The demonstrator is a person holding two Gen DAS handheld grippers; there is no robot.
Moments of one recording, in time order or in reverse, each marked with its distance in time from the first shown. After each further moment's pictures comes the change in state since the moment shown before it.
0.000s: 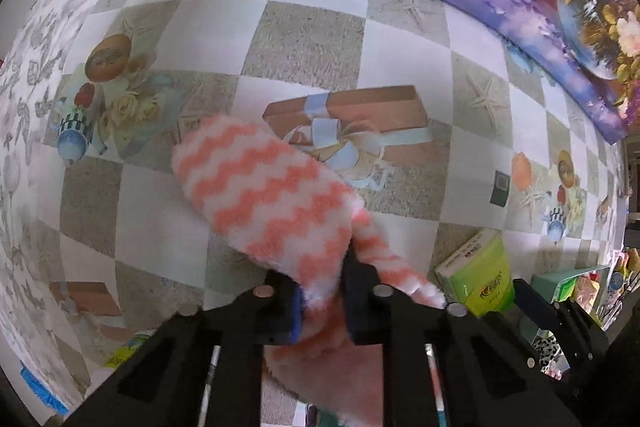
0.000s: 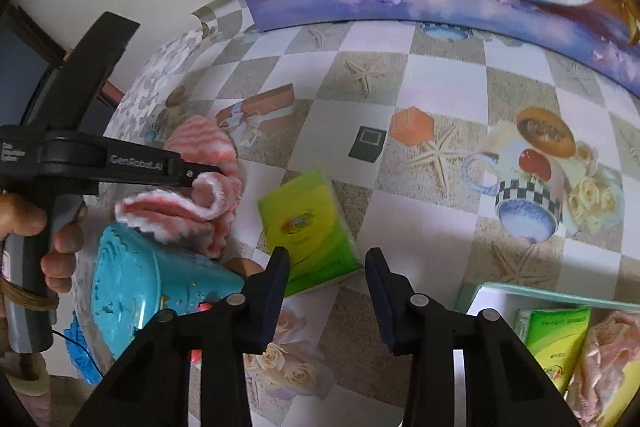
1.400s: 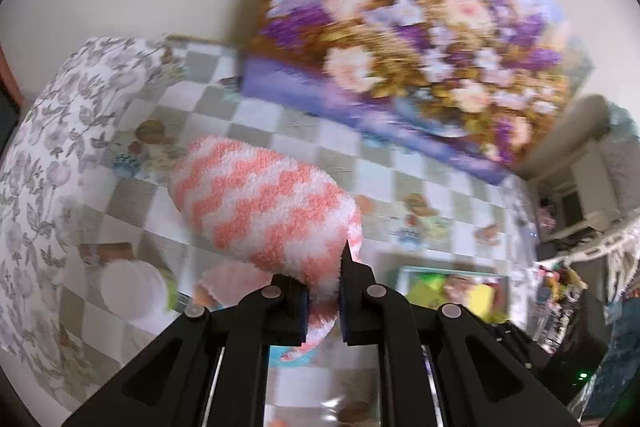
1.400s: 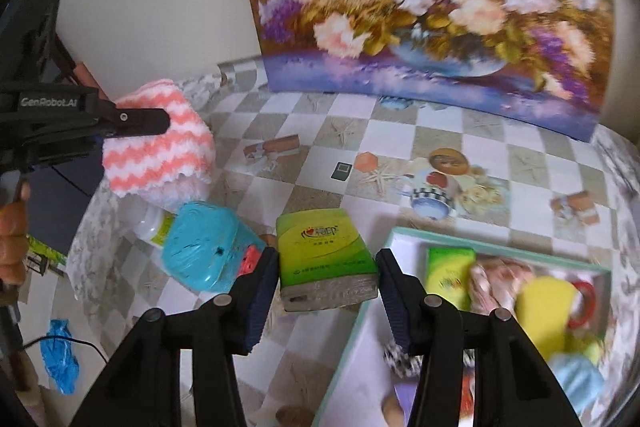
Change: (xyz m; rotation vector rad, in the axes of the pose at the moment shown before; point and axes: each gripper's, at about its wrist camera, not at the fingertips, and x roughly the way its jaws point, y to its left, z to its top) left arm -0.179 -0.022 -0.113 0.005 -0.391 -0.183; right arm -0.140 0.021 -0.051 -0.026 -0.186 -0.104
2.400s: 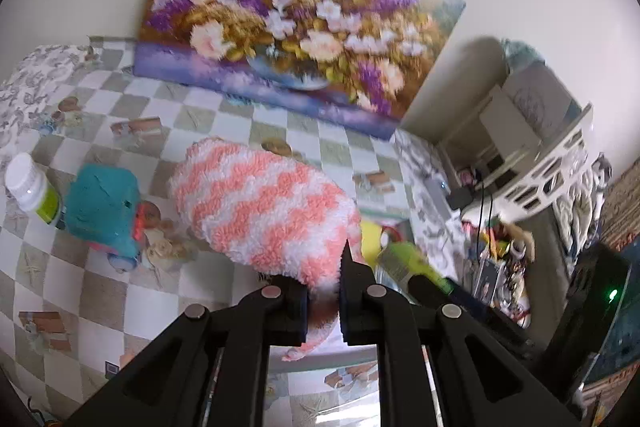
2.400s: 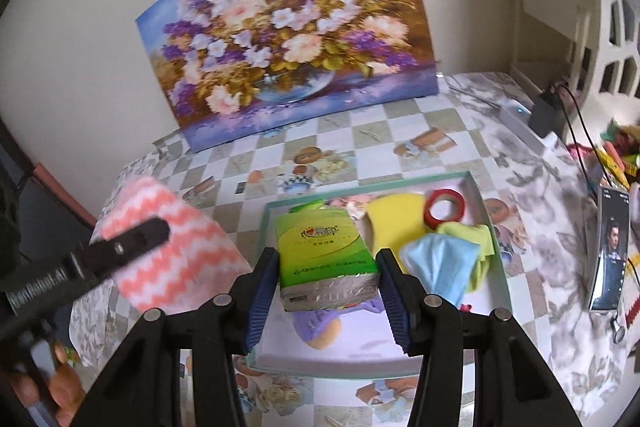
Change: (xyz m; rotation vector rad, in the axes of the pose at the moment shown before) left arm -0.014 -0.131 -0.137 0.104 -0.093 -0.194; right arm -0.125 -0.095 -0.093 0.313 -0.166 -0.159
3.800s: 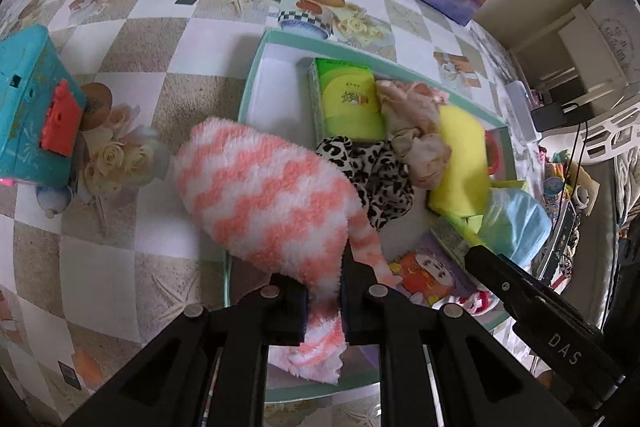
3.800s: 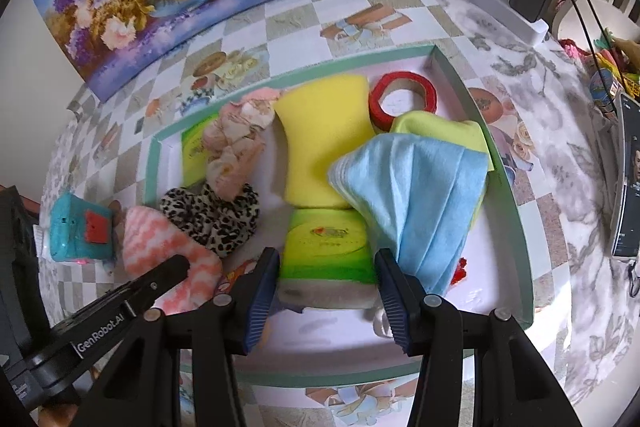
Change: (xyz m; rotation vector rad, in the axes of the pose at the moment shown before) left arm 0.150 0.049 -0.046 -0.054 0.368 0.102; right arm 0.110 -0.055 -0.028 0.130 0.320 -0.152
